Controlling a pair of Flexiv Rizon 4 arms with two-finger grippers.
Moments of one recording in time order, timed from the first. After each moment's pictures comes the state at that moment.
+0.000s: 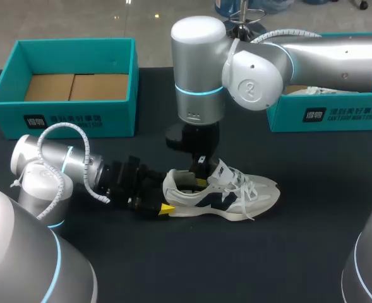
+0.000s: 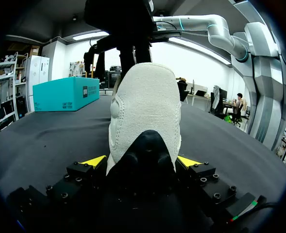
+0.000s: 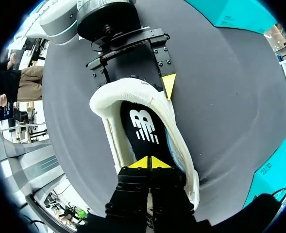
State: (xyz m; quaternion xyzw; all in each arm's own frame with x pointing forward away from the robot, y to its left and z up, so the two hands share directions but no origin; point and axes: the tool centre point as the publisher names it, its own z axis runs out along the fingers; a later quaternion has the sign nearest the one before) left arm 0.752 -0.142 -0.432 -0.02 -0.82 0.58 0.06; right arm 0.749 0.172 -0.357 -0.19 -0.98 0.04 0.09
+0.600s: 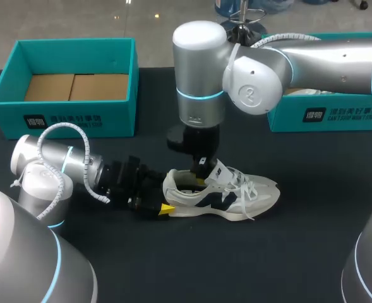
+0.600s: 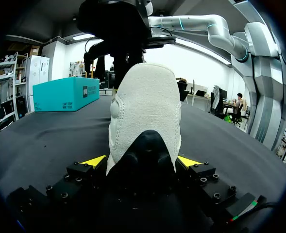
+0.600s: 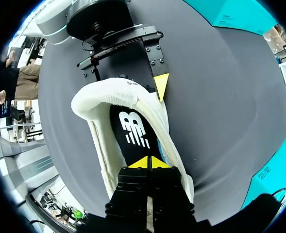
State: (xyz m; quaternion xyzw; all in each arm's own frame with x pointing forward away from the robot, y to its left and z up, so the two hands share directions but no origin) left arm 0.752 -0.142 -0.432 -0.02 -0.82 0.58 0.06; right arm 0.762 0.171 -0.373 -0.18 -0.98 0.03 0.07
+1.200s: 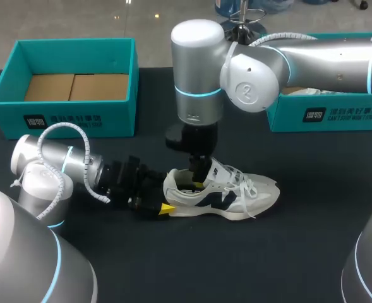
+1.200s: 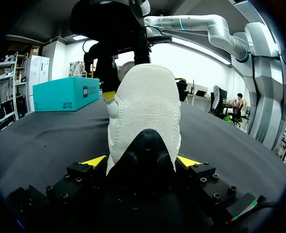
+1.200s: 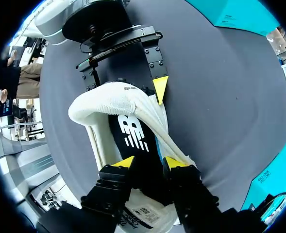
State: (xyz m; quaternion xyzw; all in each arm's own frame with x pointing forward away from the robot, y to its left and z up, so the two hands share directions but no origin) left arm 0.753 -0.142 -0.432 -0.02 -0.82 0.58 0.06; right arm 0.764 0.174 -0.374 -0.18 -0.98 0.03 0.09
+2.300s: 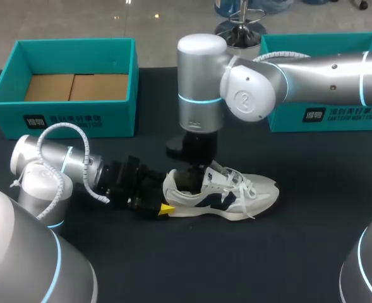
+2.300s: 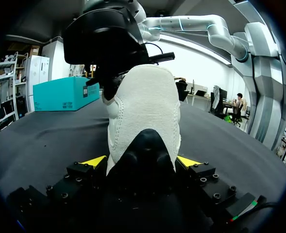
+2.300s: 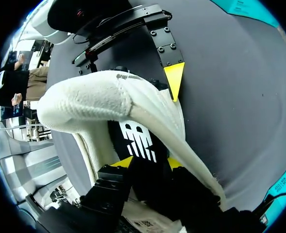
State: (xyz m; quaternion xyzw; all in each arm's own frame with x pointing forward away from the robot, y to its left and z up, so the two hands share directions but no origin) left arm 0.752 -0.141 -0.433 -0.02 -0.82 0.58 0.06; right arm 0.746 0.180 -0.408 -0.18 -0.97 0.02 0.16
